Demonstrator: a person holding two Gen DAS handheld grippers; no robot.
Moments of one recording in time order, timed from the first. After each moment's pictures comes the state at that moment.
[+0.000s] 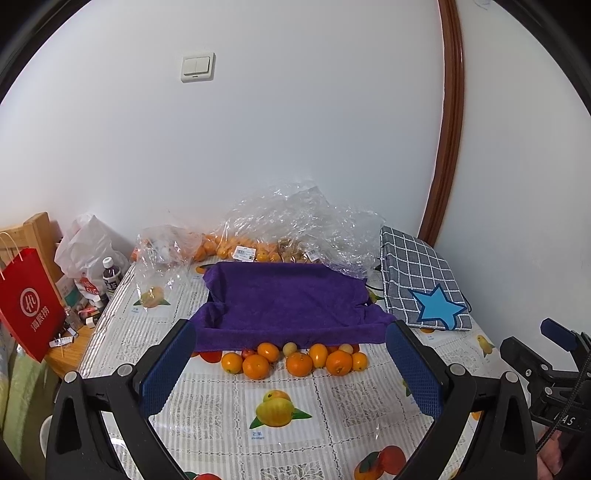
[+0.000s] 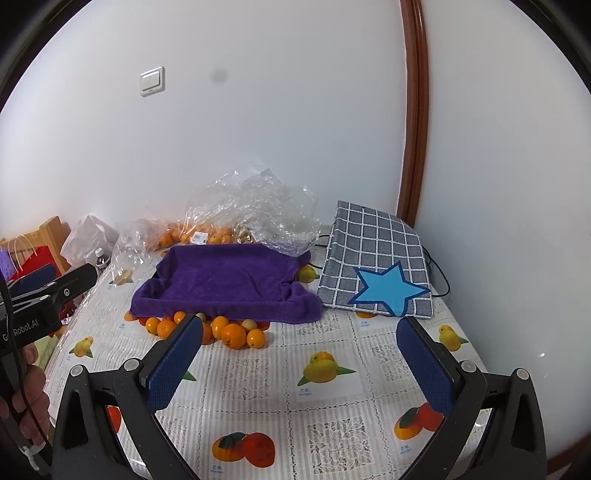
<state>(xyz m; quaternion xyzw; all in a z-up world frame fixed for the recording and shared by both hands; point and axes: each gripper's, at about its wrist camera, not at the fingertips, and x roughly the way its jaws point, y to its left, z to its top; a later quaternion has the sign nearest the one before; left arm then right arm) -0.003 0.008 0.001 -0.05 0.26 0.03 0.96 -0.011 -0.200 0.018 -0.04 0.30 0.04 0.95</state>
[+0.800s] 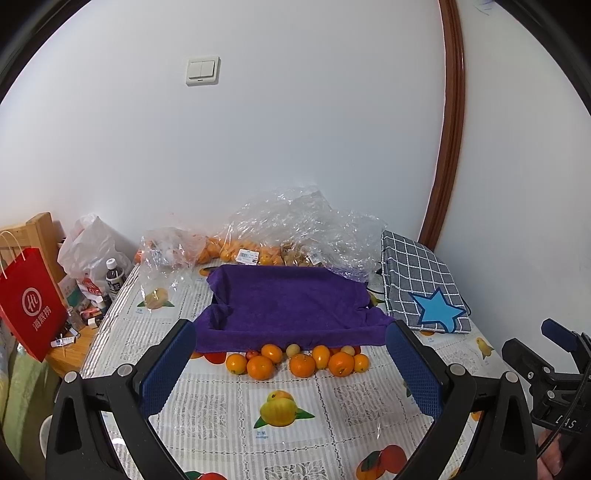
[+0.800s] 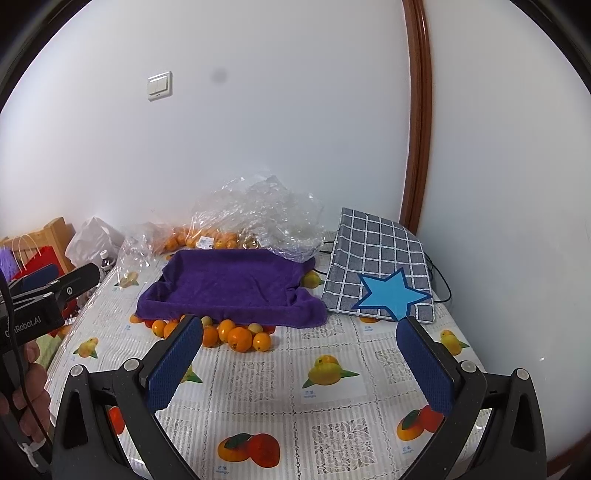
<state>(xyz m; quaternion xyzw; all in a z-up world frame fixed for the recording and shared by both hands) -0.014 0.012 0.003 -0.05 0.25 0.03 0.97 -0.018 -0.196 0.023 -0.05 0.29 0.04 0.95</state>
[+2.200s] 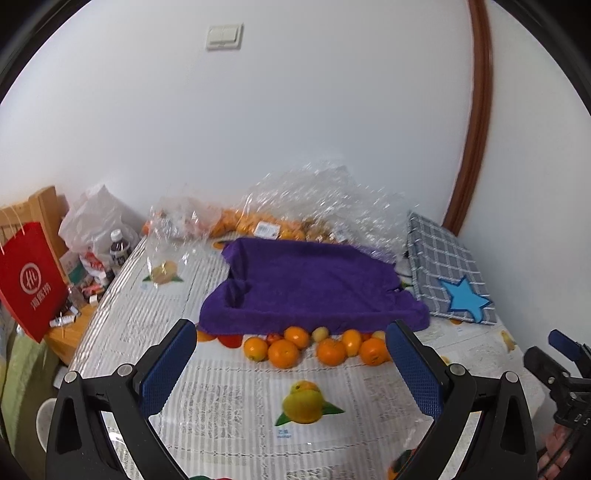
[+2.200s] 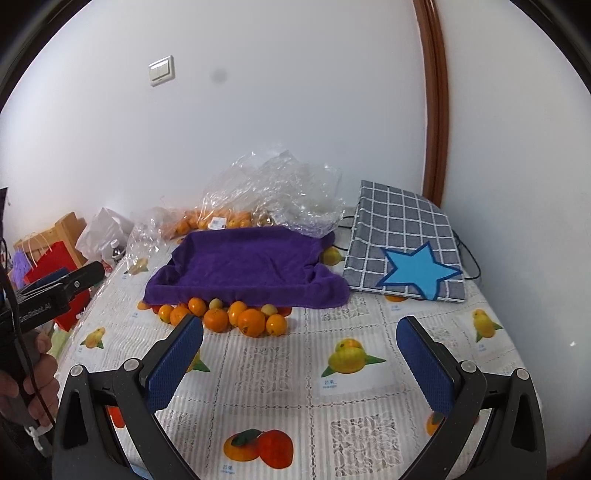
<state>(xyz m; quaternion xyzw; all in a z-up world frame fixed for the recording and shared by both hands) 0.016 0.050 -0.049 -0.07 0.29 0.06 0.95 0.006 -0.197 -0.025 -0.02 0.32 0.08 0.94</state>
